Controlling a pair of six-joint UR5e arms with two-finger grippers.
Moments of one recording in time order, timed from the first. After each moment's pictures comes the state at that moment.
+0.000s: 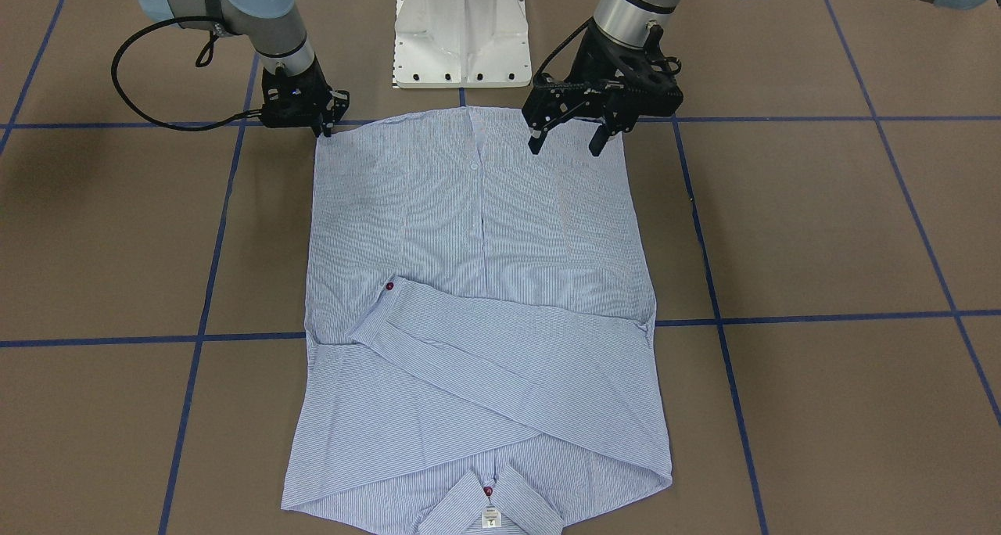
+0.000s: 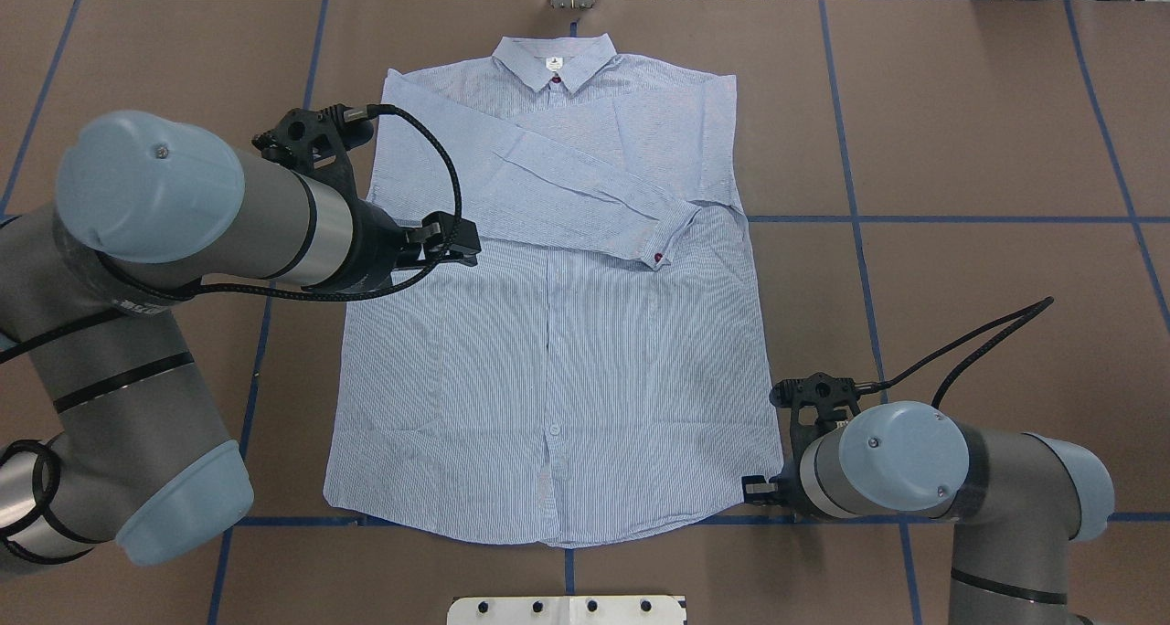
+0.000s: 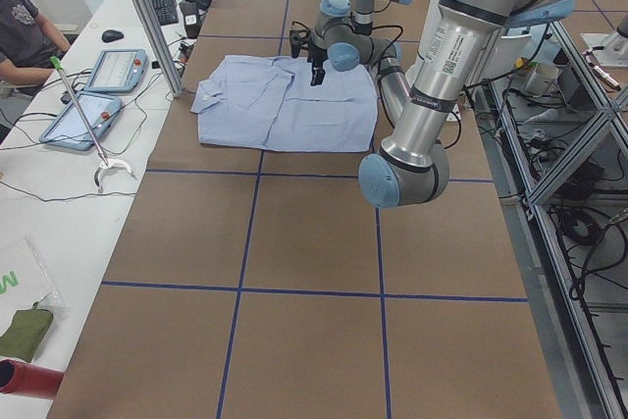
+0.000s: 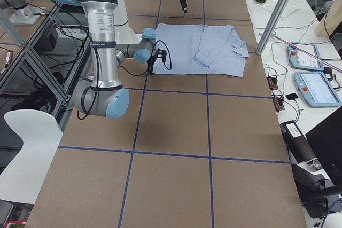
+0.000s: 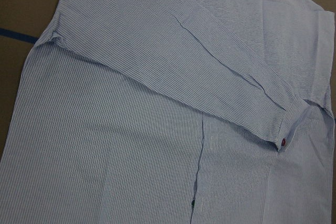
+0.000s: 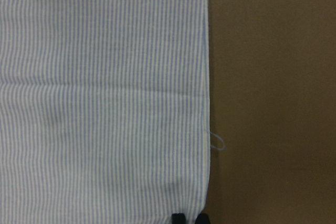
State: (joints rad) left arm -0.60 -2.05 -2.05 -1.69 -1.84 -1.46; right arm 0.26 -1.46 2.02 -1.36 1.79 1.37
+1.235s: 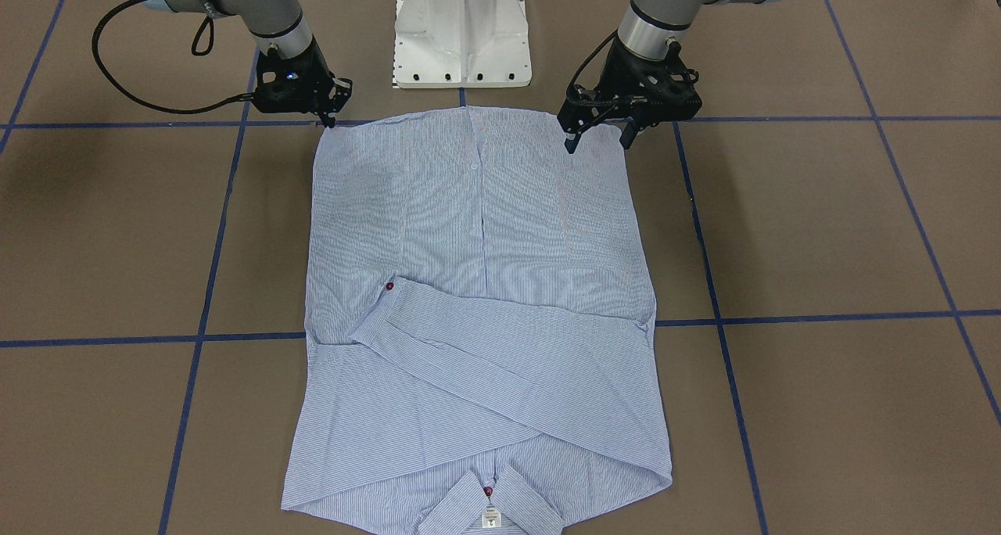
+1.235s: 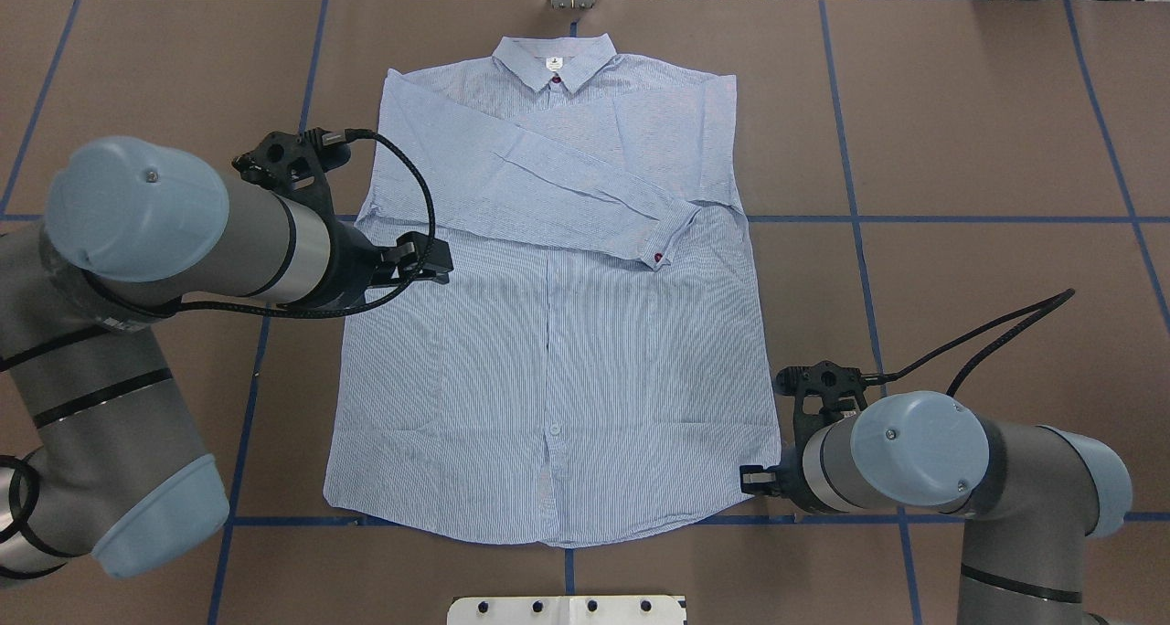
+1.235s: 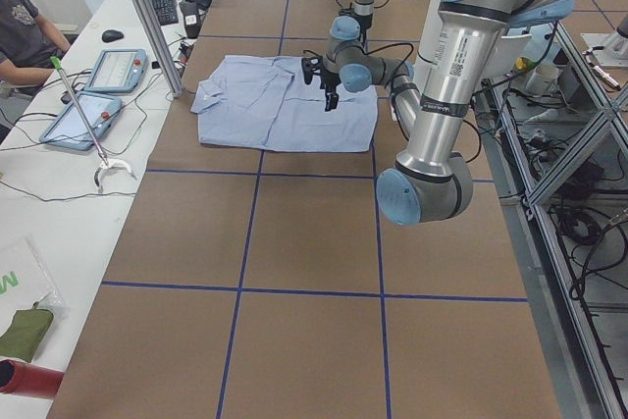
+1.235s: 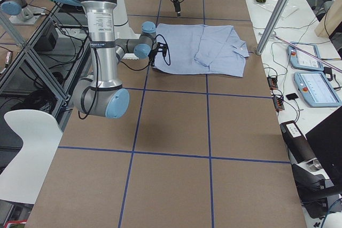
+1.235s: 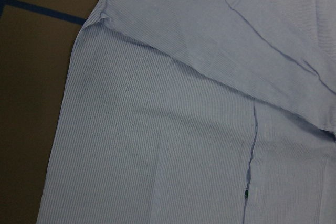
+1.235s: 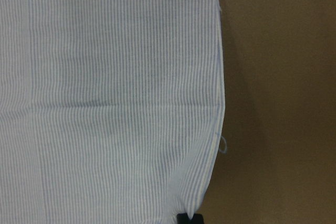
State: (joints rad) left arm -0.48 -1.86 -2.10 -1.70 -1.80 -1.52; right arm 0.29 -1.46 2.10 -1.36 1.79 1.45
